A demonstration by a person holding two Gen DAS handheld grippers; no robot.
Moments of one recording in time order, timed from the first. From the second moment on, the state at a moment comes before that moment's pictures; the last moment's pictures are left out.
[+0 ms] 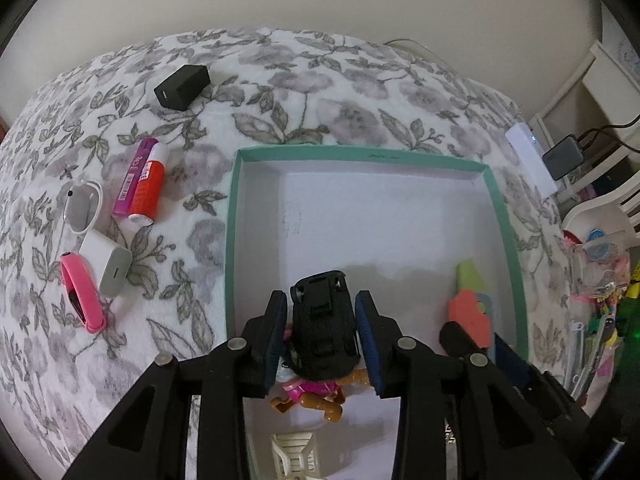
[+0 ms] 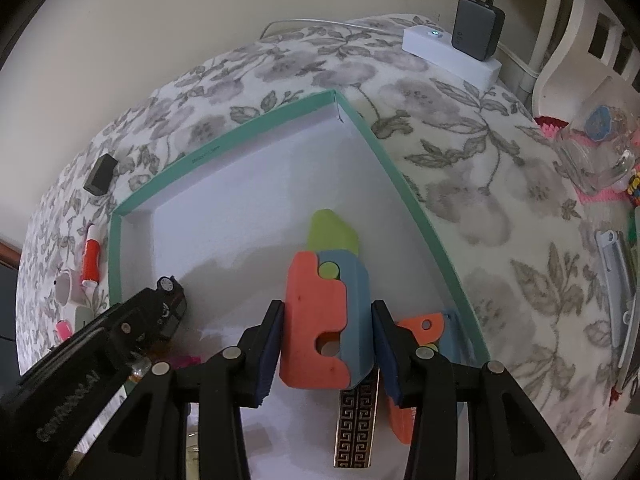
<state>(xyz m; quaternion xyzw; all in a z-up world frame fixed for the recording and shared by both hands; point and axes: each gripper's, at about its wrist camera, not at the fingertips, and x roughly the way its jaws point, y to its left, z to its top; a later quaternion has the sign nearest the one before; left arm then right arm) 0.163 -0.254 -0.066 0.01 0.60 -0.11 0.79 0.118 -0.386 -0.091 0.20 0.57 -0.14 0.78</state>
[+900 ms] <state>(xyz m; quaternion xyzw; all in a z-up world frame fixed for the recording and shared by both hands) 0.174 -0.175 0.021 -0.05 0.53 -0.05 0.85 0.124 -0.344 0.026 0.14 0.44 -0.13 0.88</state>
